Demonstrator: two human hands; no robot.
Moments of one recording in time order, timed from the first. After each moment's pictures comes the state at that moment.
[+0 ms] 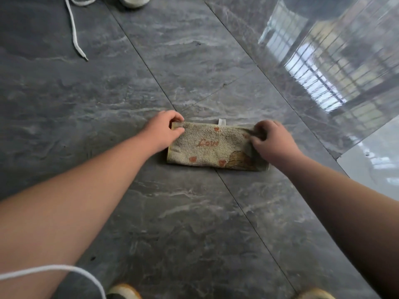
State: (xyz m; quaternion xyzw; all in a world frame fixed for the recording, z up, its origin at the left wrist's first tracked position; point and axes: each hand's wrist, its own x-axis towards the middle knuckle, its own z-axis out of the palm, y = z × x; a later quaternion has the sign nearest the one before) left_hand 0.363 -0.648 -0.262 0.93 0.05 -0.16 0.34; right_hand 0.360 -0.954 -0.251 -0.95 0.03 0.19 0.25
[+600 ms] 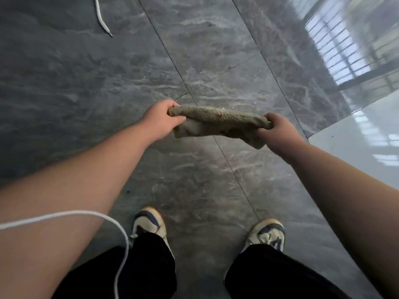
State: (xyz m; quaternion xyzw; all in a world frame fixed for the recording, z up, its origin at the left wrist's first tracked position) left_hand 0.305 -0.650 -0.114 0.86 0.18 -0.24 0.40; right_hand 0.323 -0.950 -0.097 -0.88 0.12 0.31 0.35
